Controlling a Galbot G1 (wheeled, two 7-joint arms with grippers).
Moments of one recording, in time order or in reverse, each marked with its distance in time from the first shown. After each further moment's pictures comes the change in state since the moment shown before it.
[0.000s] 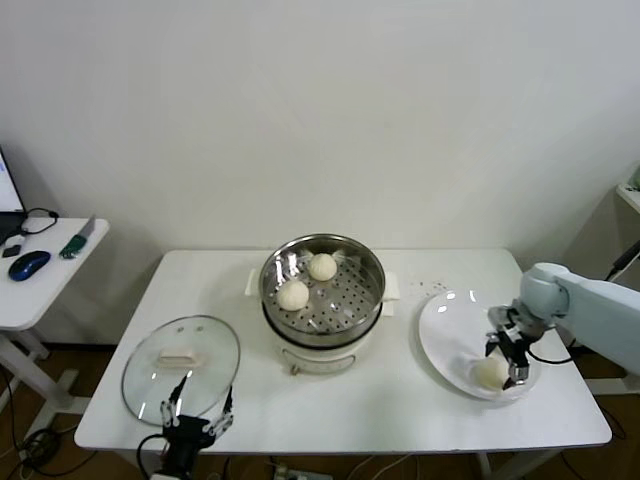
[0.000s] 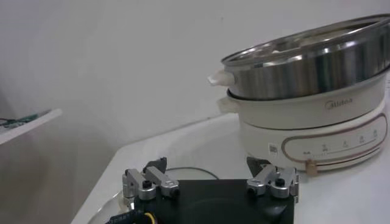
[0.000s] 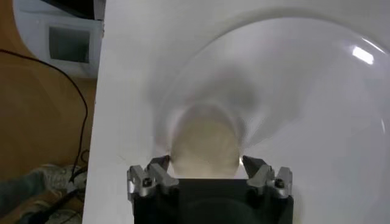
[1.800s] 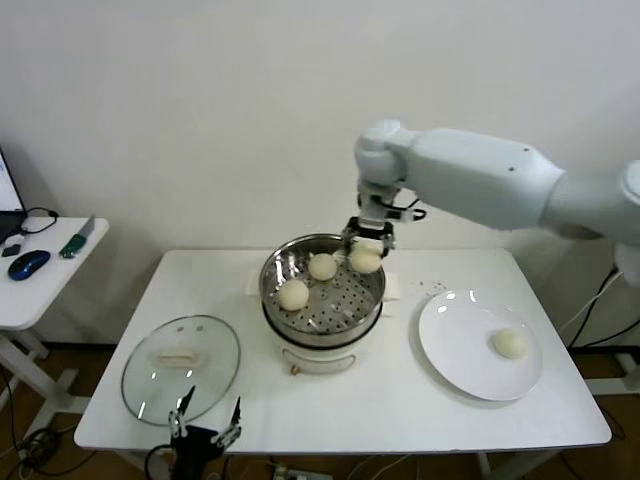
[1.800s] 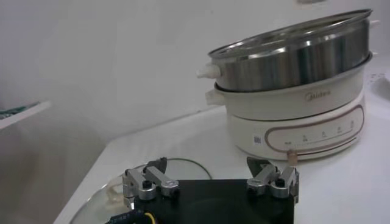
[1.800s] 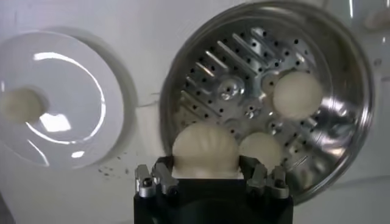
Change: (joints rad) left arm 0.031 -0.018 0.032 -0.001 0.016 -0.001 -0.007; right arm 0.488 0.685 -0.121 -0.057 -0.183 0.715 -0.097
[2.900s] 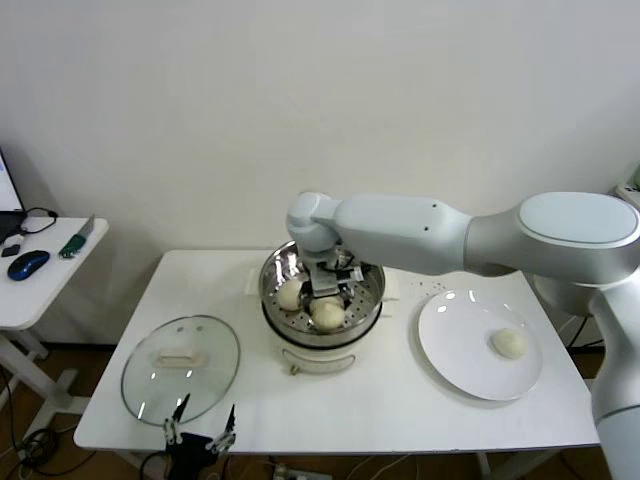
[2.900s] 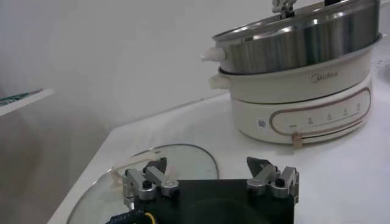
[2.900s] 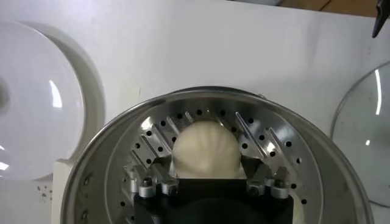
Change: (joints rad) left arm 0.008 0.012 -0.019 0.031 -0.013 -0.001 -0.002; right arm -0.115 0.098 -0.034 0.058 -0.062 0.015 -0.009
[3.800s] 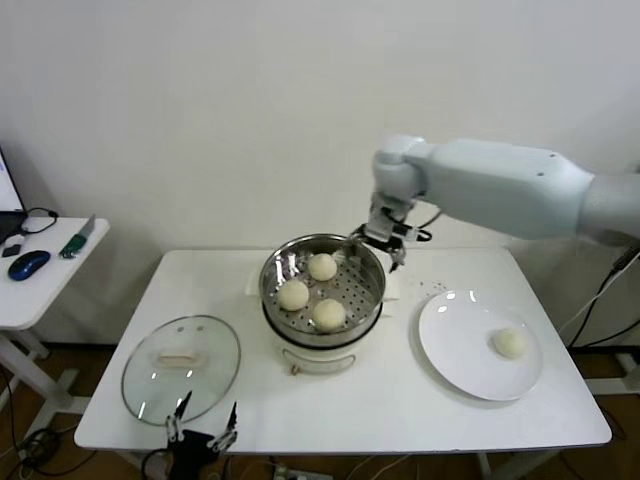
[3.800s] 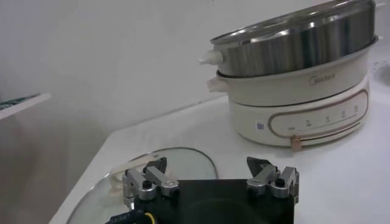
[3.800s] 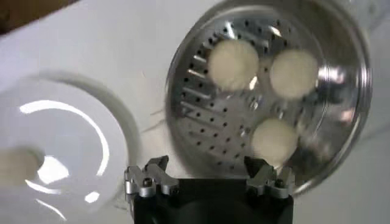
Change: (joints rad) left arm -0.009 0.013 0.008 -0.004 -0.007 -0.007 0.000; right arm 0.211 -0.402 -0.123 0.090 0.368 -0.476 0.137
